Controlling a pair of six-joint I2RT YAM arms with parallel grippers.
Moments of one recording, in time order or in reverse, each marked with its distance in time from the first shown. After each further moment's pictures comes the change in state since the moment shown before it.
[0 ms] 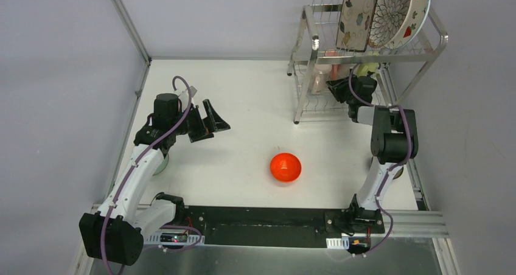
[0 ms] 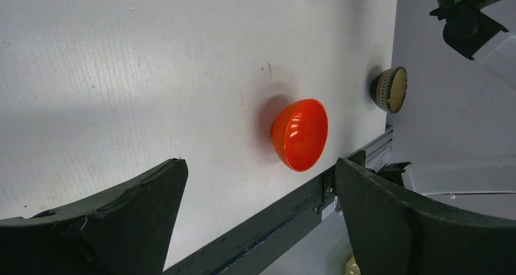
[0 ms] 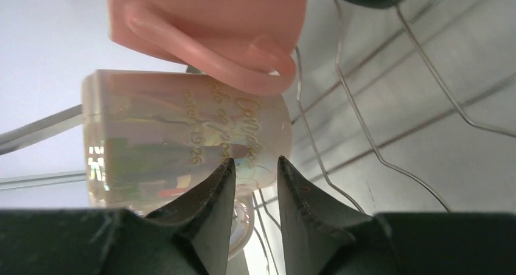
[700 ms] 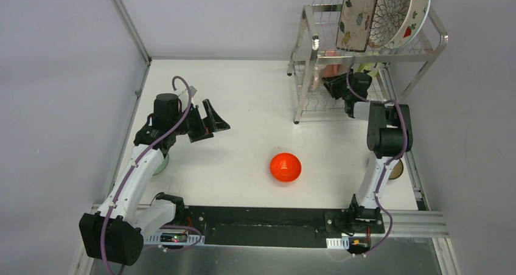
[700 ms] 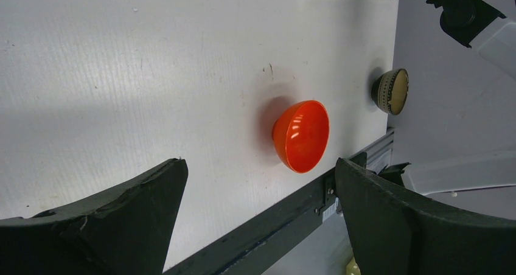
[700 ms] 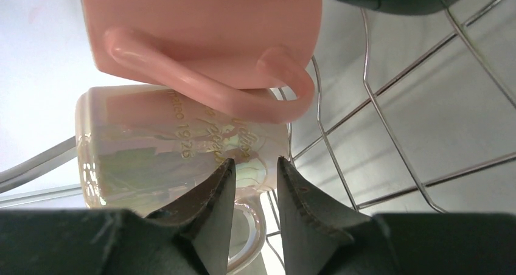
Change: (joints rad) left arm 0.000 -0.001 0.000 0.000 -0.007 0.000; right arm 0.031 0.097 0.125 -0.023 0.008 0.097
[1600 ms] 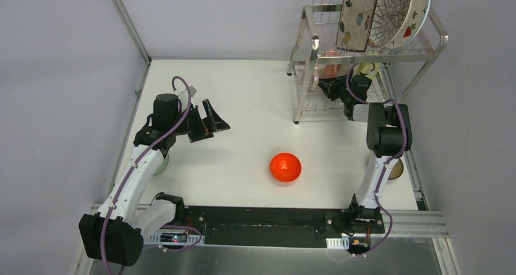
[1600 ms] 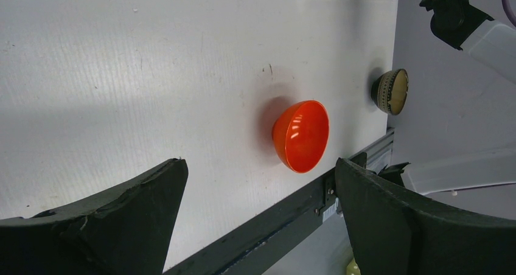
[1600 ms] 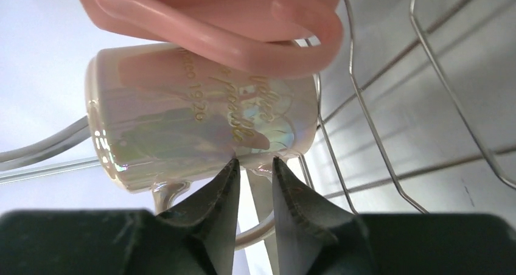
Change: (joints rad) left arm 0.000 -0.006 -0.001 0.000 -0.002 0.000; right arm -0.003 0.005 -0.047 0.080 -0.150 0.159
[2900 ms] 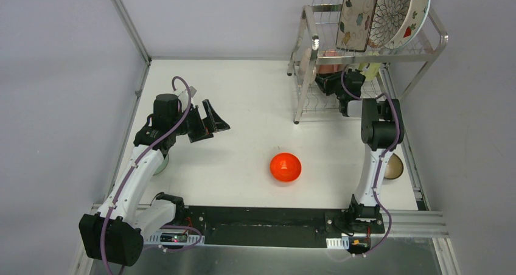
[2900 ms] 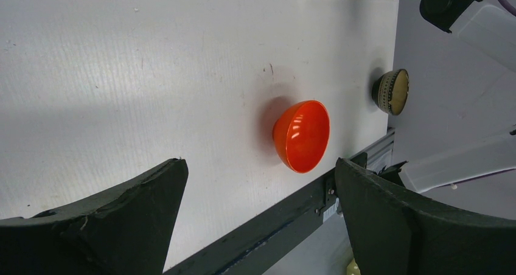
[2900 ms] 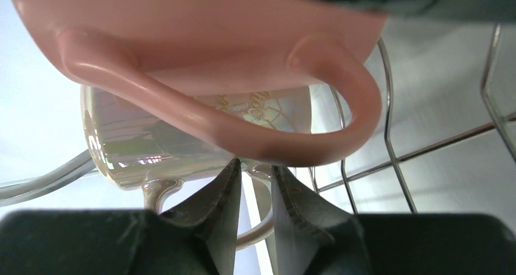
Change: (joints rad) left arm 0.000 0.000 -0.002 0.000 -0.002 0.000; right arm 0.031 0.138 0.138 0.077 0.018 0.077
